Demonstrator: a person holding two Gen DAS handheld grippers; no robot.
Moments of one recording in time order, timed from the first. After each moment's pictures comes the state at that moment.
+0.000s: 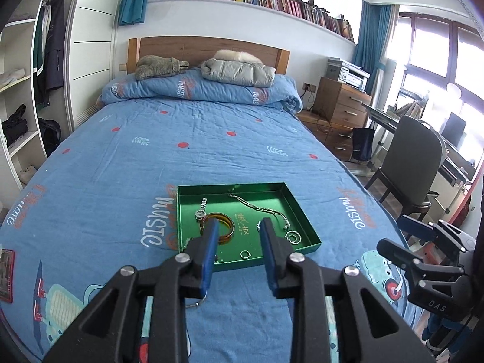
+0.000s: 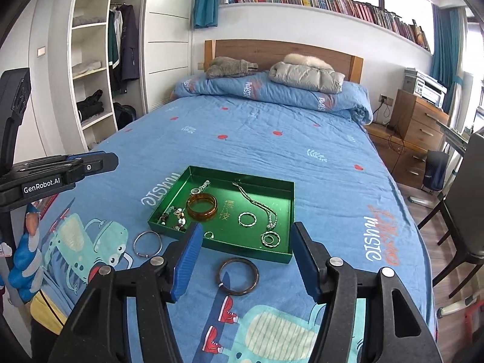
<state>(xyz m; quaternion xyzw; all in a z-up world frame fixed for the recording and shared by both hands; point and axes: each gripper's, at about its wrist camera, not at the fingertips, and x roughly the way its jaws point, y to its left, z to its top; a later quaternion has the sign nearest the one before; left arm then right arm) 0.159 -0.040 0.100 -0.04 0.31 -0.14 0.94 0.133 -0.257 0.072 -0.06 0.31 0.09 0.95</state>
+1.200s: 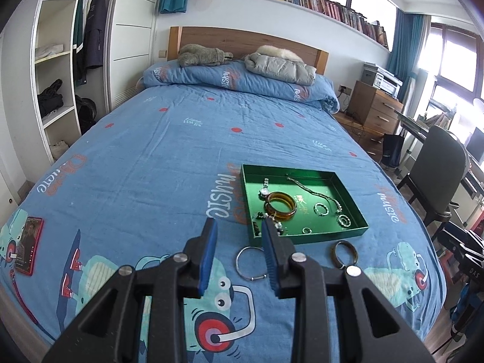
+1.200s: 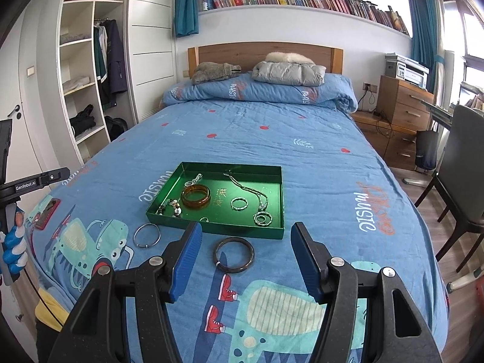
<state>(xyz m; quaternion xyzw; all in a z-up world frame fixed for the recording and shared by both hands) 0.137 0.065 0.057 -0.06 0.33 -0.06 0.94 0.096 -0.287 0.049 -0.01 0.30 0.06 0.95</state>
